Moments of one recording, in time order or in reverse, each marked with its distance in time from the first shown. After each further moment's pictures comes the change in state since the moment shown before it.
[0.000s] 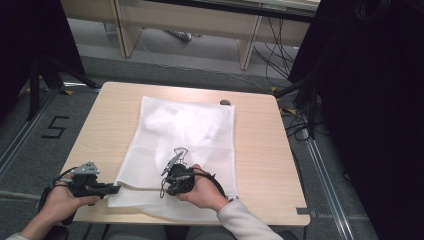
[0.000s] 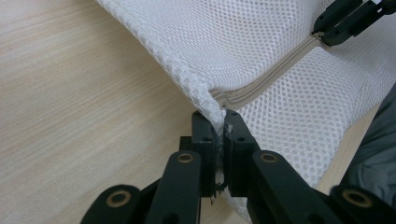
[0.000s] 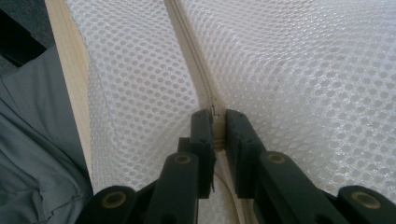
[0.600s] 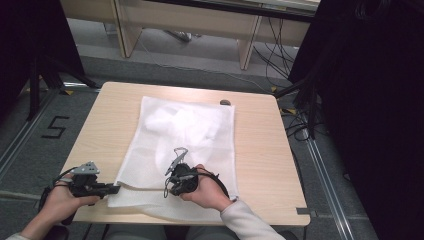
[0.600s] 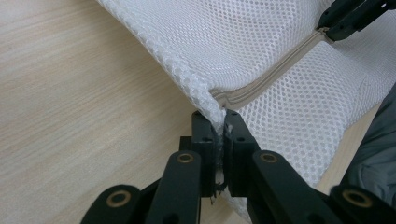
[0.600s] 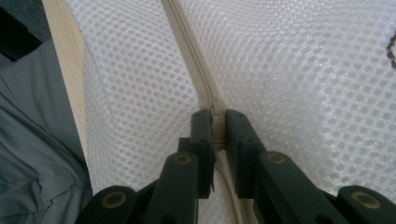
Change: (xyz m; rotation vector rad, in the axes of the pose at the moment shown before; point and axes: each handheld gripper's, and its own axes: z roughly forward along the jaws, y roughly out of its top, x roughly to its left) left arm 0.000 0.000 0.000 0.001 -0.001 0.000; right arm -0.004 -0.008 -0.005 0.012 -0.001 0.010
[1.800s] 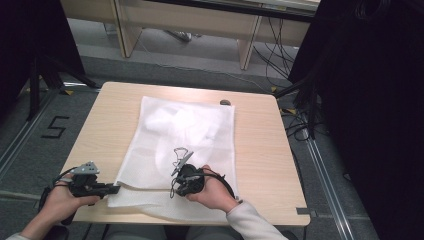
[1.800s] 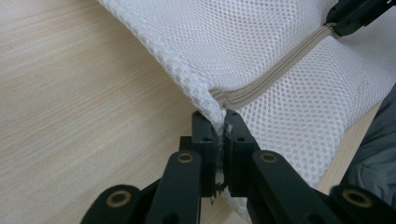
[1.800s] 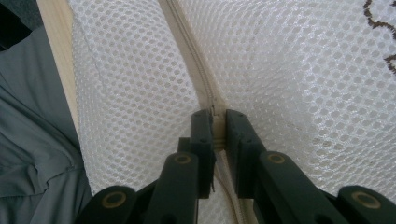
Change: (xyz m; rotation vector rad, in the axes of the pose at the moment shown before) left arm 0.000 0.000 0.000 -0.002 0.001 -0.004; right arm -0.005 -0.013 -0.007 0.016 -0.010 0.016
